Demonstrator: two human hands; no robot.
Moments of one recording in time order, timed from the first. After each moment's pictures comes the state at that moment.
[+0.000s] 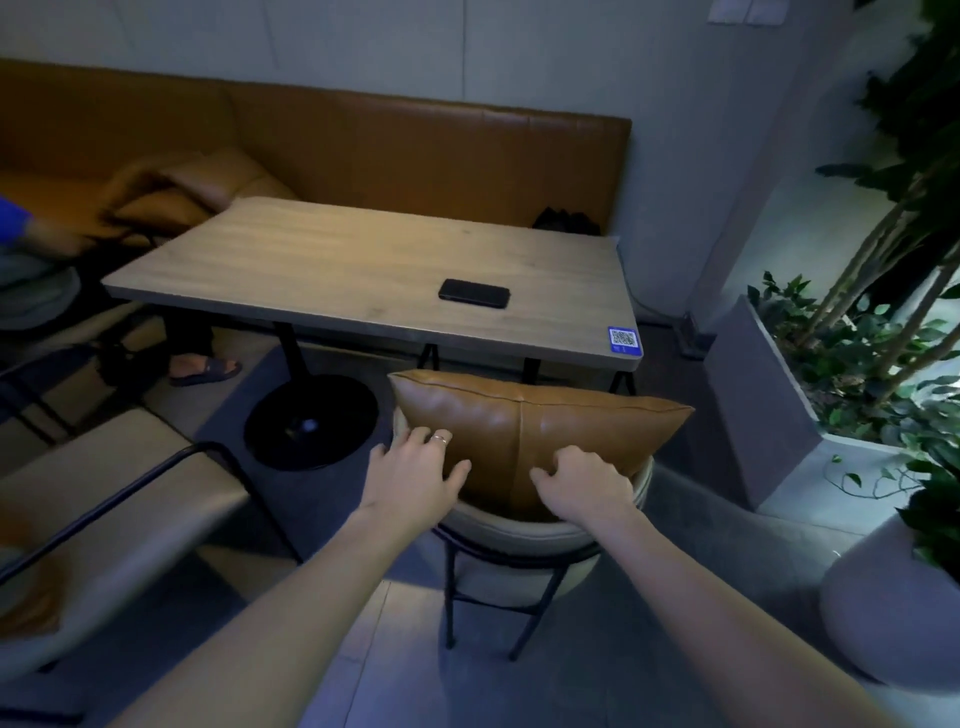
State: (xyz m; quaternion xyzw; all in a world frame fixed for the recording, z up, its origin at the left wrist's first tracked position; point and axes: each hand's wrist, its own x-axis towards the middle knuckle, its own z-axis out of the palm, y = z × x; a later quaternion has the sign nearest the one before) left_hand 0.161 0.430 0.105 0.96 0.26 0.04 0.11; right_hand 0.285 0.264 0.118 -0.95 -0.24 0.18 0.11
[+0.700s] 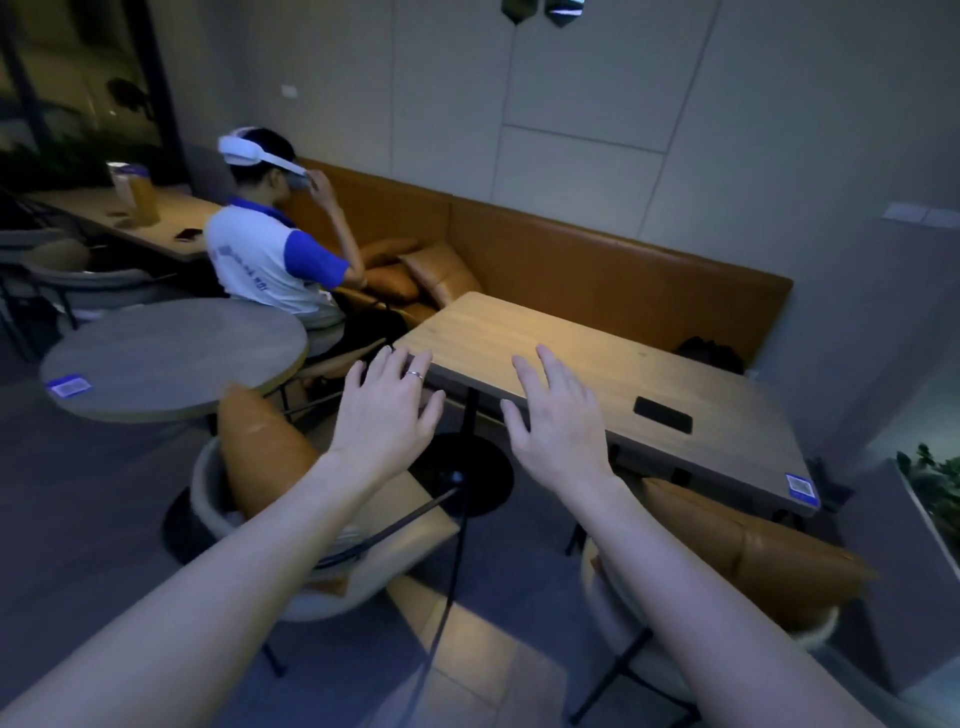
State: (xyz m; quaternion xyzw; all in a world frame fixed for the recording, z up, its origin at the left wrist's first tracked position) left_hand -0.216 0.672 0.341 0.88 0.36 0.30 -0.02; right_hand -0.053 0.544 0.344 -0.79 -0.53 -0.22 0.19
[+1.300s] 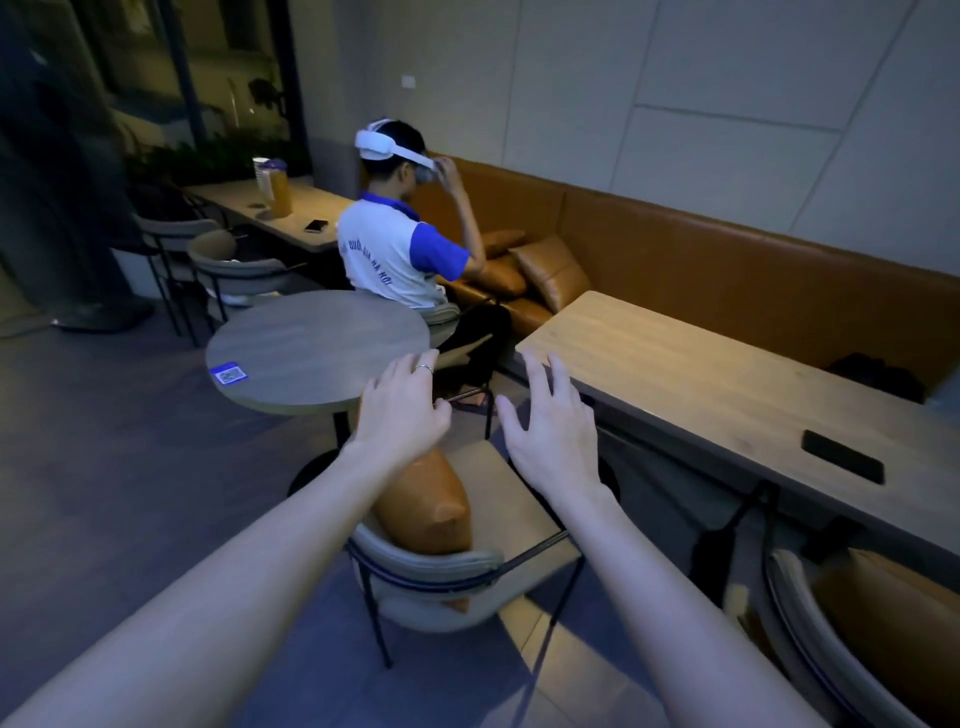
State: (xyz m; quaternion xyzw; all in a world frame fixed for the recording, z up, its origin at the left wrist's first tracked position) left_hand -0.326 0.852 0.317 0.85 0.48 0.21 0.07; right_hand -0.174 0.752 0.300 -0.79 -0.53 -0.07 0.30
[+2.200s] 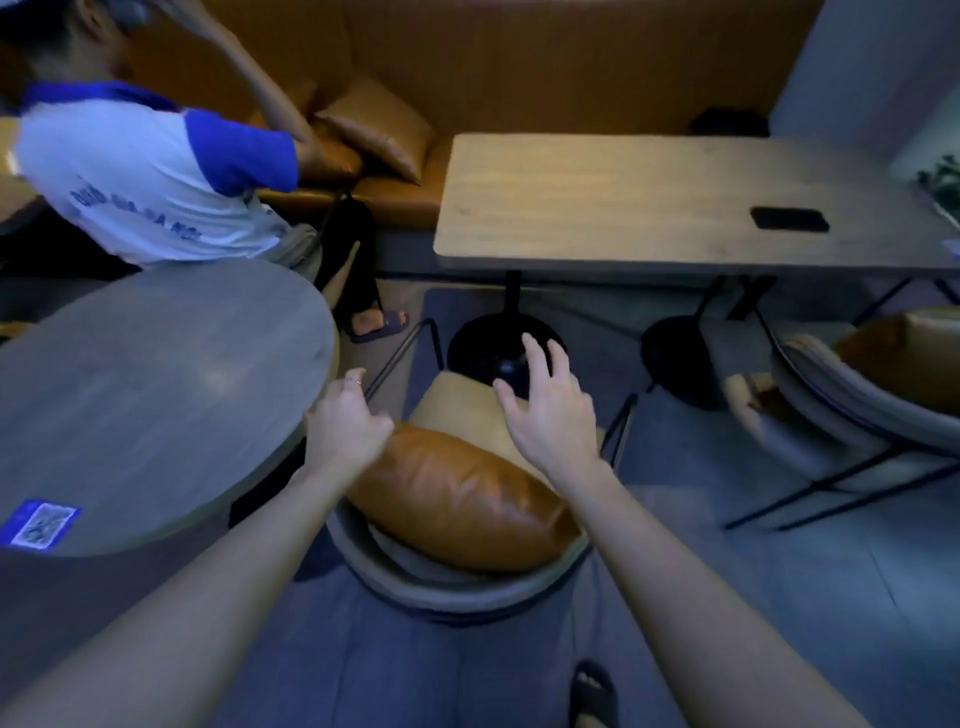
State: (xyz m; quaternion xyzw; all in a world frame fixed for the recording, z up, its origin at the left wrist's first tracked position) left_hand -0.308 1.142 0.154 0.88 0.40 0.04 0.27; right_hand -0.195 0.947 0.149 -0.93 -0.23 0.05 0.27
